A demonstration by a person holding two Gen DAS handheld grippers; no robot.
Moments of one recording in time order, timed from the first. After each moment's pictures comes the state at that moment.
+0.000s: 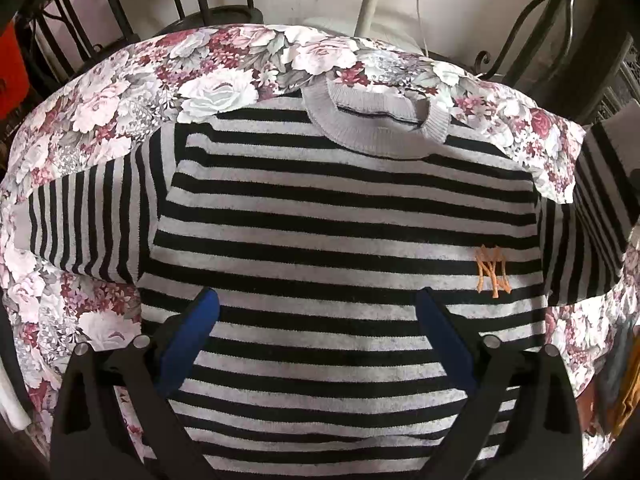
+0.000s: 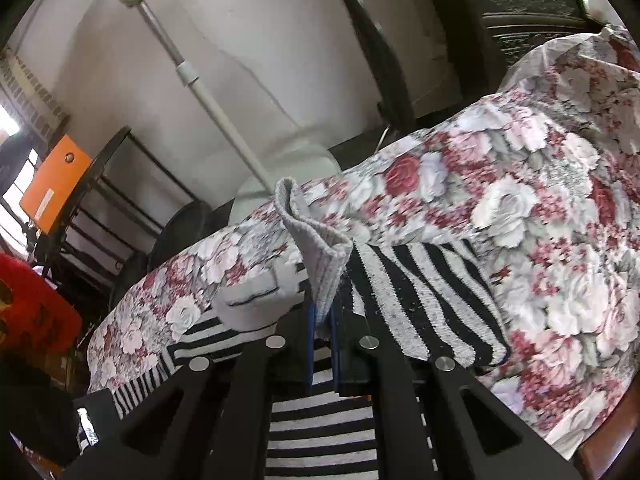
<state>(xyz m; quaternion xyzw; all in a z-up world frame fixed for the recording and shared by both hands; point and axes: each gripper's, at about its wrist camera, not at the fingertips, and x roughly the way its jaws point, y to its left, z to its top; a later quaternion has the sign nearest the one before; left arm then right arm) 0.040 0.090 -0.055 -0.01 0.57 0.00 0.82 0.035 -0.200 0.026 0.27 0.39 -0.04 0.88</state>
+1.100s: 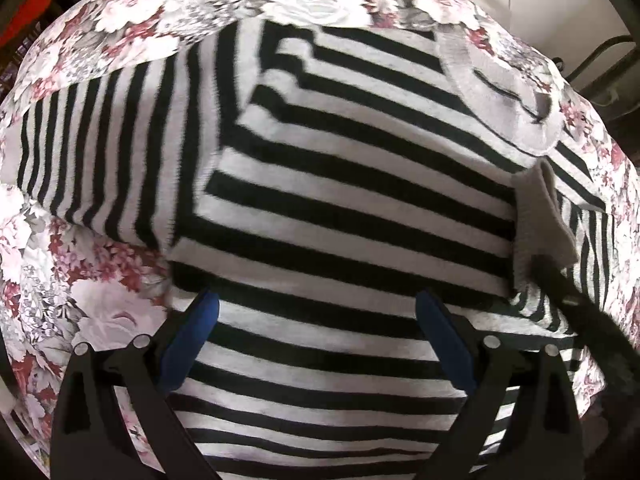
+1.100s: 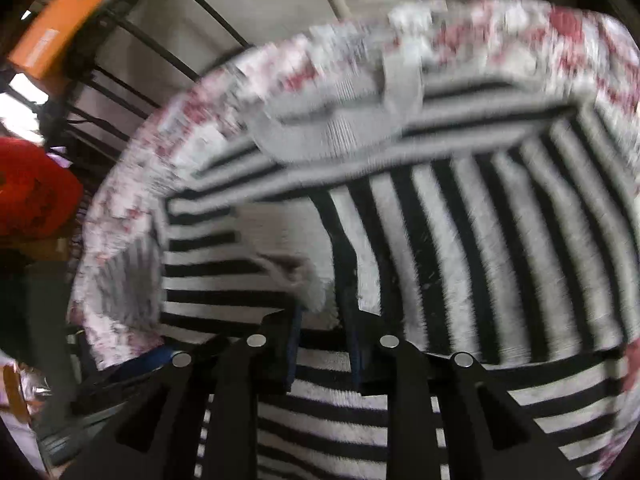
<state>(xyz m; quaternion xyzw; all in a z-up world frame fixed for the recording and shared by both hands) 0.062 0.166 -0.117 -0.07 0.65 0.06 0.76 0.077 -0.072 -0.087 0.21 0.55 0.11 0.80</state>
